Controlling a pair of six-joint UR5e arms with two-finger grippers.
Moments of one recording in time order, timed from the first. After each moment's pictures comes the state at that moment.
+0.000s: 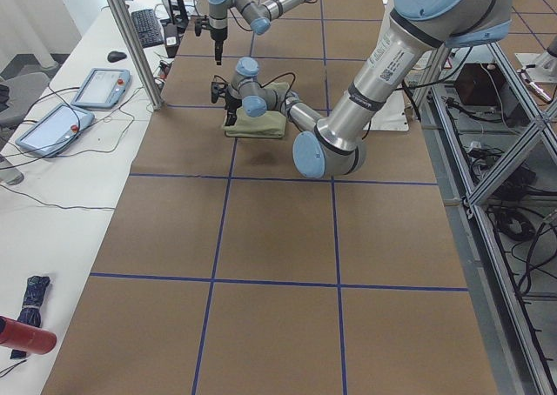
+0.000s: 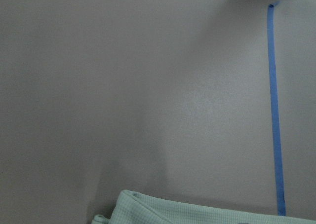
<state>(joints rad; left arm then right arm) -0.69 -2.33 -1.26 -2.14 -1.73 -1.35 0.89 -0.65 1.16 -1.49 1.98 0.81</state>
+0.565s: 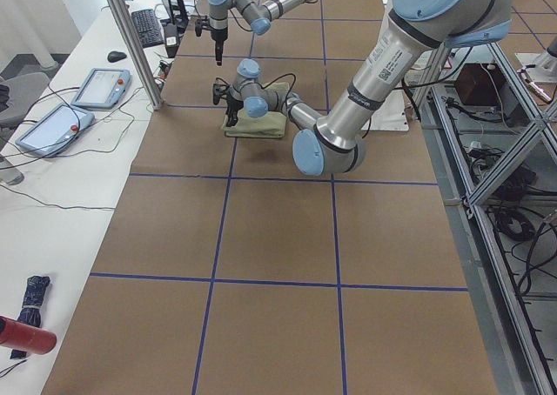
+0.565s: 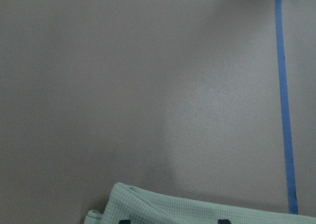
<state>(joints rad) -0.67 -2.34 -1.23 -2.14 -1.72 -1.34 0.88 -0.65 1.16 -1.49 1.98 0.81</state>
